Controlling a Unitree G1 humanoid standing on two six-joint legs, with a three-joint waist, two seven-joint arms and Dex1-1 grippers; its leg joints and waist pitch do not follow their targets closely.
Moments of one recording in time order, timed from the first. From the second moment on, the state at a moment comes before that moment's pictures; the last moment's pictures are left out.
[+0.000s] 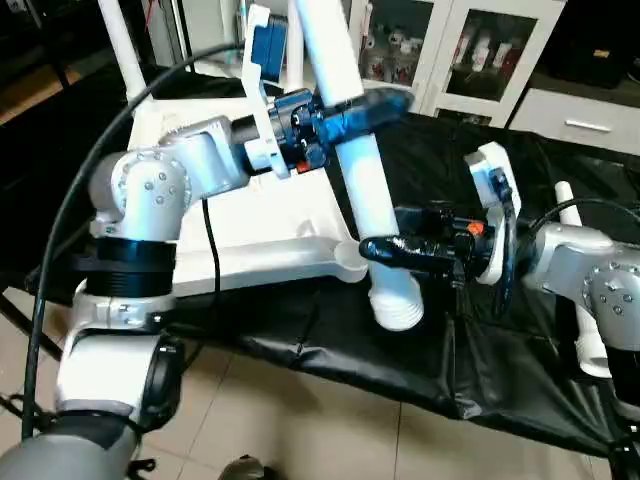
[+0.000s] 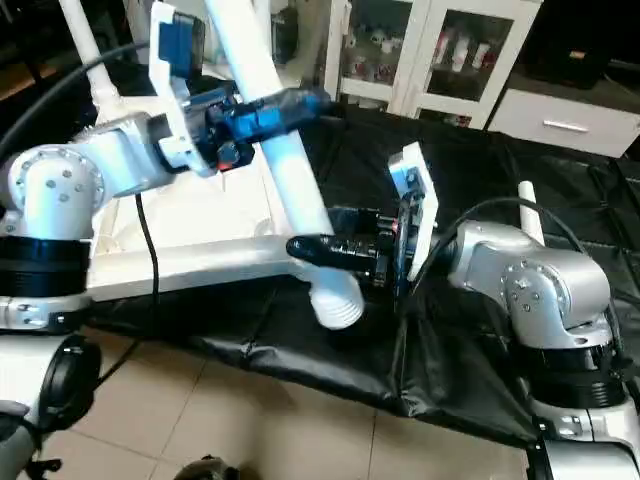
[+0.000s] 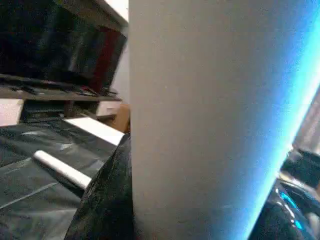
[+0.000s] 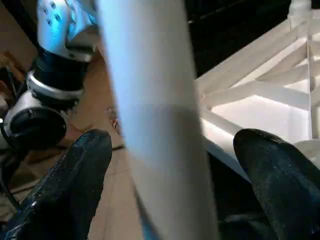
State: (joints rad) left arm -0.95 0.29 0.08 0.16 -0.83 0.94 -0.93; right arm -0.54 -0.54 0.00 -0.11 0.79 0.94 0.96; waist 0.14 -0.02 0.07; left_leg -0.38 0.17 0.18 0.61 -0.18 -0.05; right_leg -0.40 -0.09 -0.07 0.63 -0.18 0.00
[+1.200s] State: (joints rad) left arm -0.95 0.36 -0.12 0.15 -0.73 0.88 -1.19; right arm -0.50 -0.61 0.21 -0.13 0.63 0.74 1.21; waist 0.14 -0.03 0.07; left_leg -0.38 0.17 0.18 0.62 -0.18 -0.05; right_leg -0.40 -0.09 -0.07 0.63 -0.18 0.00
